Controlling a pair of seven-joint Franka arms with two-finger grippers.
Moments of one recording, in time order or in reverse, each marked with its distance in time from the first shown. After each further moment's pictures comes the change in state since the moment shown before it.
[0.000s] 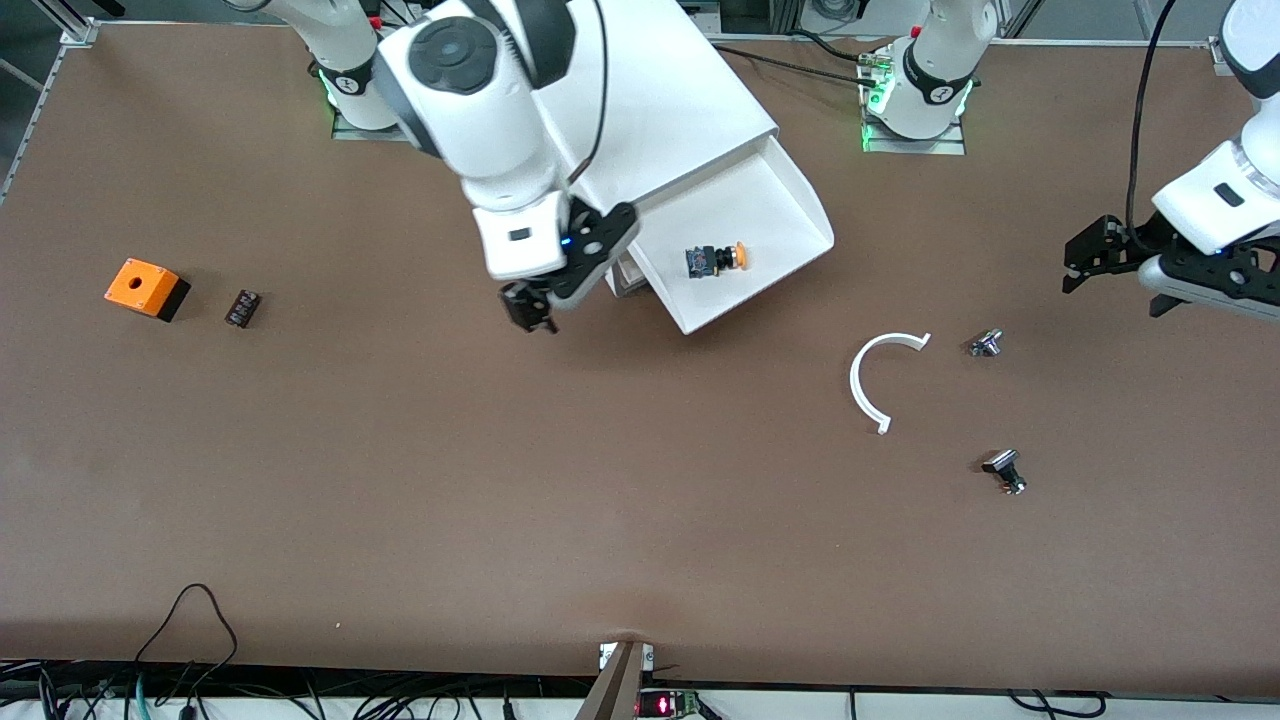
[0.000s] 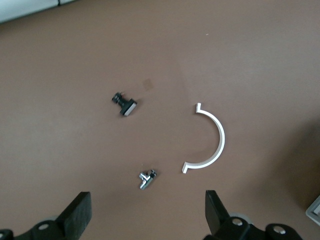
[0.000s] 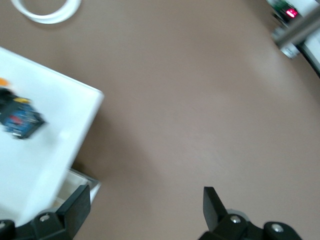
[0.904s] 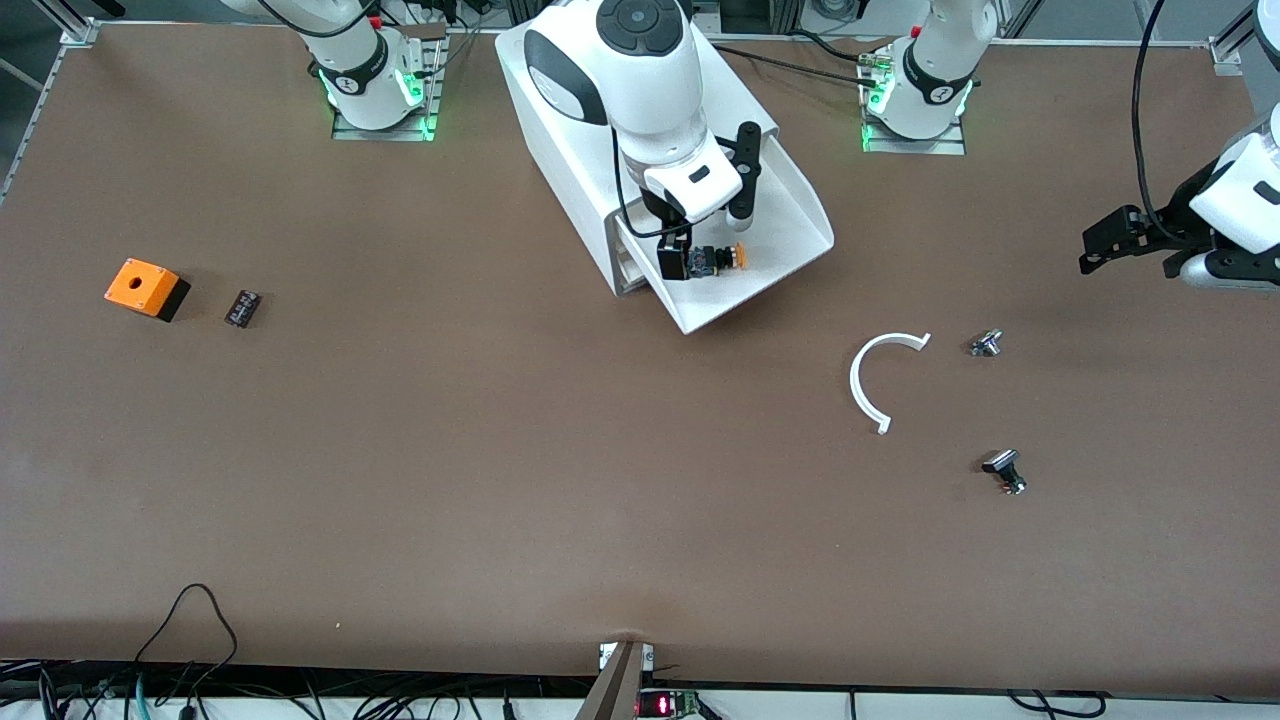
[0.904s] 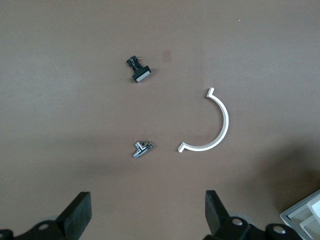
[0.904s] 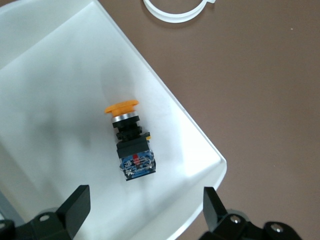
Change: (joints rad) left arm -0.002 -0.019 0.035 0.001 0.004 -0.098 -0.181; right arm 0.132 0.153 0.054 0.162 -0.002 -0.065 -0.285
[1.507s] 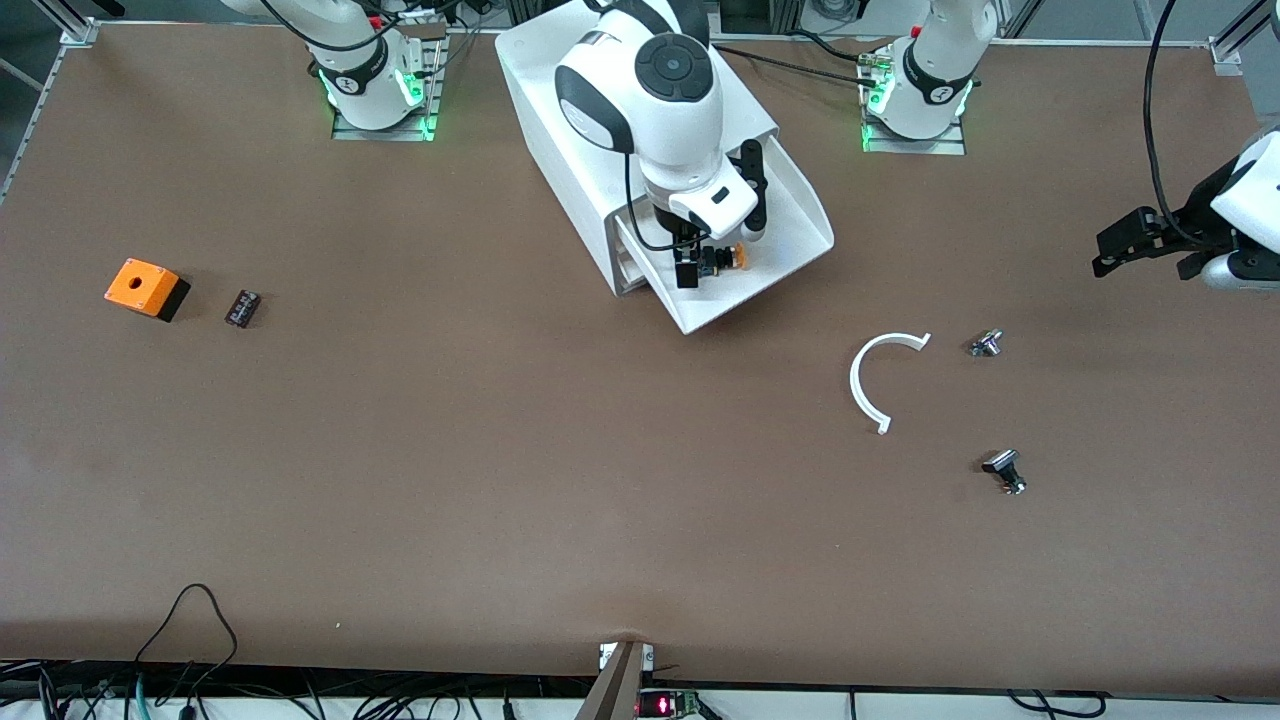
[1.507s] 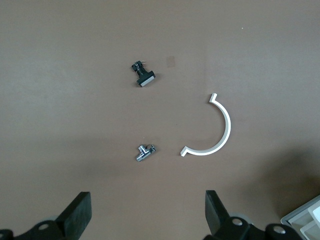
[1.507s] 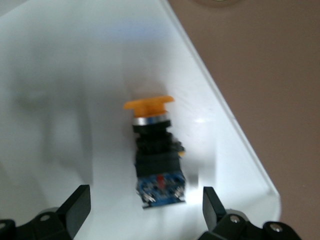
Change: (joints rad) left arm 0.008 0.012 0.007 0.028 0.000 -0.002 0.000; right arm 0.032 0.081 0.012 0.000 -0.025 -0.005 -0.080
